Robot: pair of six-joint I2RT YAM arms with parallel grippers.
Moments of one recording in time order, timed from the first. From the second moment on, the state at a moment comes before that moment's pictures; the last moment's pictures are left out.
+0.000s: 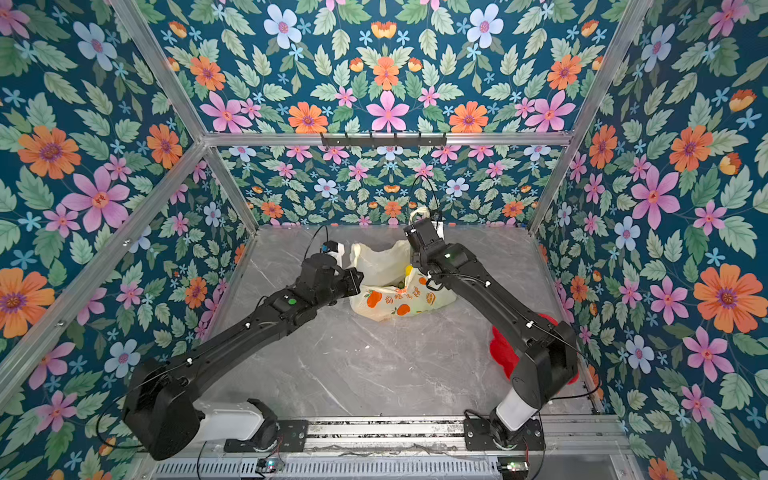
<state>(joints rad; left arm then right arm) -0.65 1.34 1.00 -0.18 -0.03 -0.71 0.59 1.61 1.56 -0.75 0.51 0.50</state>
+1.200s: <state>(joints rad) -0.49 1.48 1.28 -0.52 0.05 -0.52 0.38 1.33 1.15 -0.42 0.10 0.64</state>
